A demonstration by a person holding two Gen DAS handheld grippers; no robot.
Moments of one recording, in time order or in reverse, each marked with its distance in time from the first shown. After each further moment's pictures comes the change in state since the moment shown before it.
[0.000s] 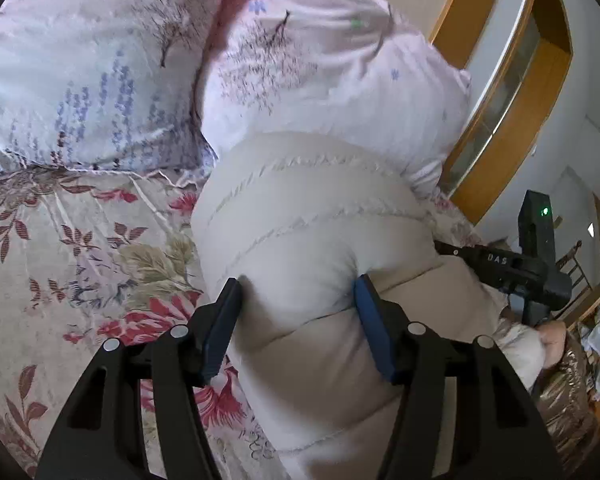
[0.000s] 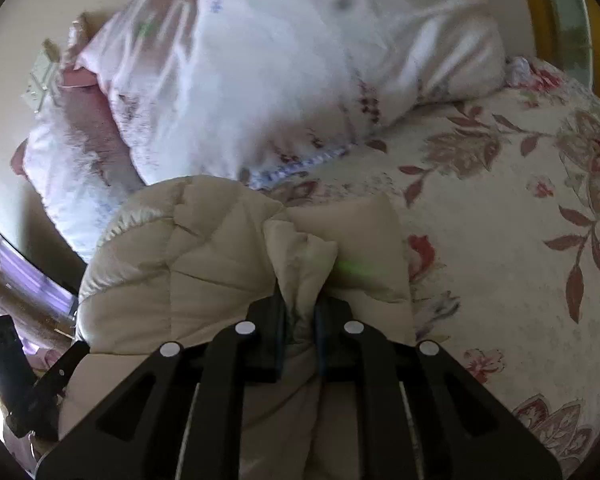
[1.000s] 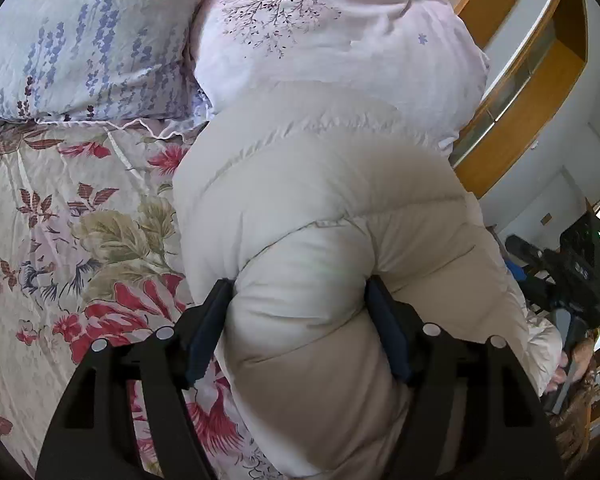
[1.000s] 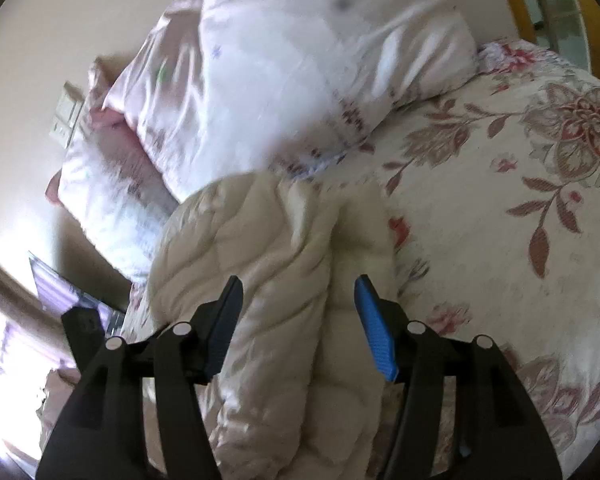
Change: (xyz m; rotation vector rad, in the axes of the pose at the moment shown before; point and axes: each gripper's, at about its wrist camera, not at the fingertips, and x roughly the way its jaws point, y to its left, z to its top) left arm 0.047 0.020 -0.001 -0.075 0.122 -0.060; right arm -0.057 -0.023 -0.015 0.073 -0.009 0.152
